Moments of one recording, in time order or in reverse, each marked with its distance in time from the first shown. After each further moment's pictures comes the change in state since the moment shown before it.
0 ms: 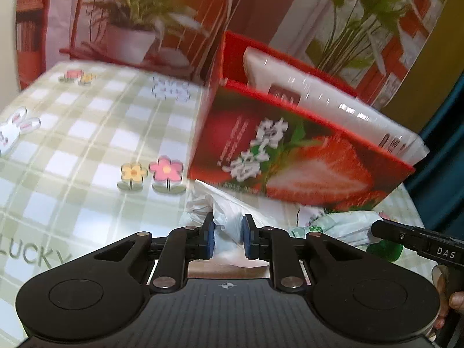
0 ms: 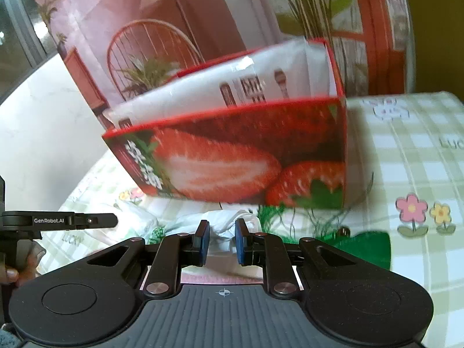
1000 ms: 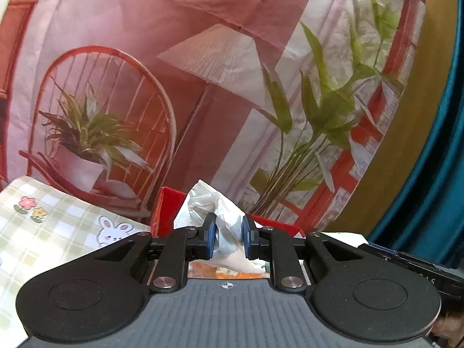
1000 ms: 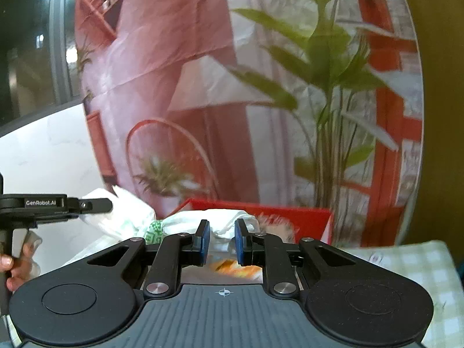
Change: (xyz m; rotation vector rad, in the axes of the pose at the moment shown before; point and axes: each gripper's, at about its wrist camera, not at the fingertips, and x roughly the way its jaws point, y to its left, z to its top) left arm -0.026 -0.054 0.121 0.006 -0.367 -0.159; right arm -0.057 0.026 0.128 -0.207 -0.337 -0.031
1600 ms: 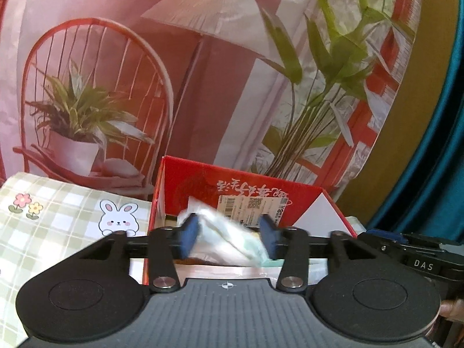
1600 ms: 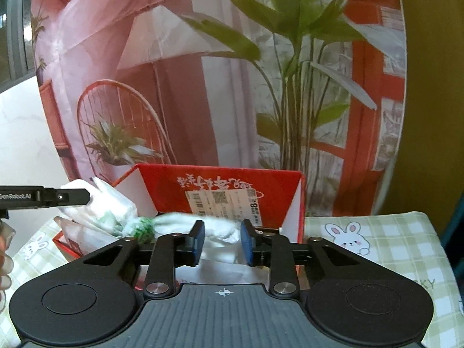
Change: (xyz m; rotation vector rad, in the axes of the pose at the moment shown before) left arm 0.043 0.004 -0.007 0.108 0.151 0.041; right arm 0.056 -0.021 -0.026 0.032 0.145 -0.161
